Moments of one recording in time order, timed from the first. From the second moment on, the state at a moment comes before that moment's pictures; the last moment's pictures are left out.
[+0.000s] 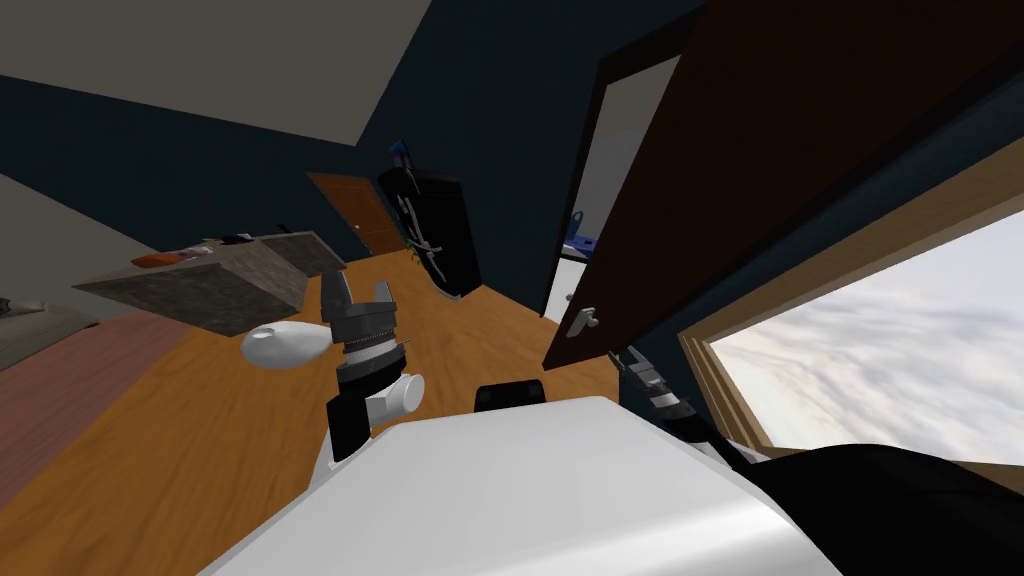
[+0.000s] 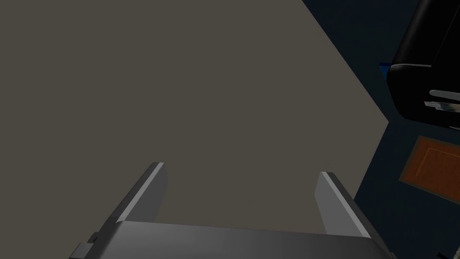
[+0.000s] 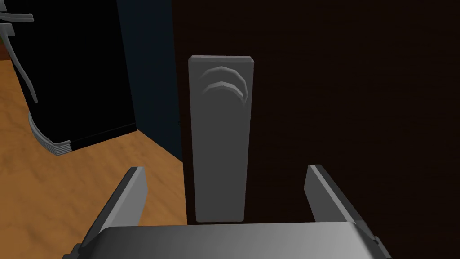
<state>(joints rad) 0.49 -1.06 0.67 -1.18 -0.88 -1.24 -1.75</state>
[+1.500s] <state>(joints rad) 0.47 -1.06 0.67 -1.15 -0.88 -1.26 -1.75</state>
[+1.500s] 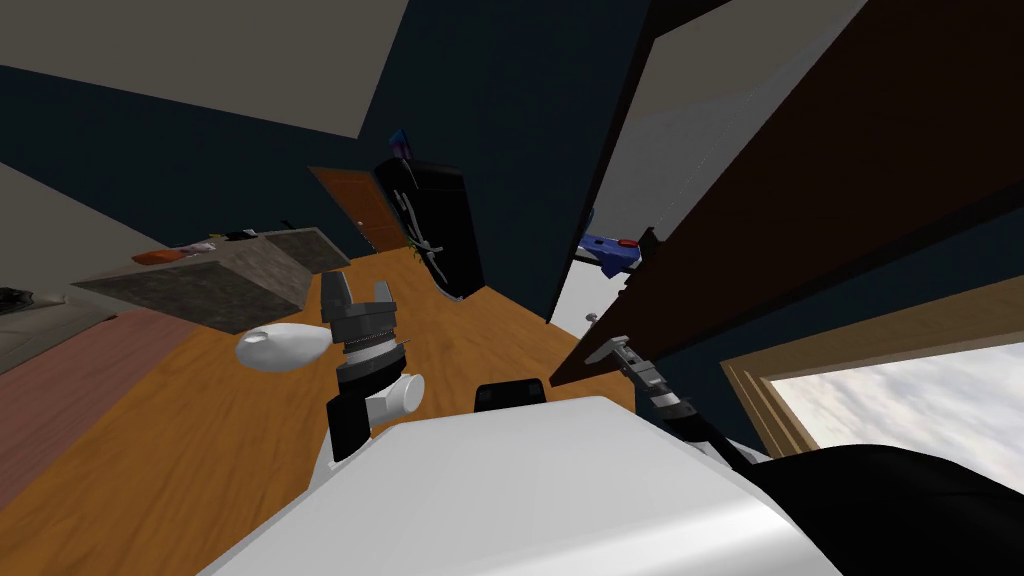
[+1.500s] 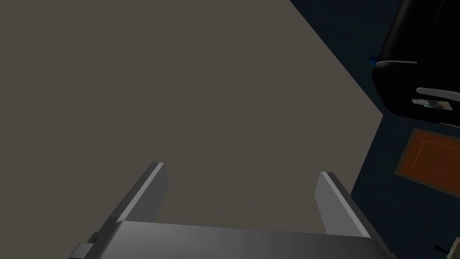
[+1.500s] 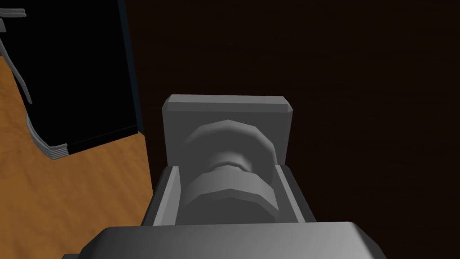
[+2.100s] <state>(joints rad) 0.50 -1.04 0.72 -1.08 -0.82 -1.39 -1.77</state>
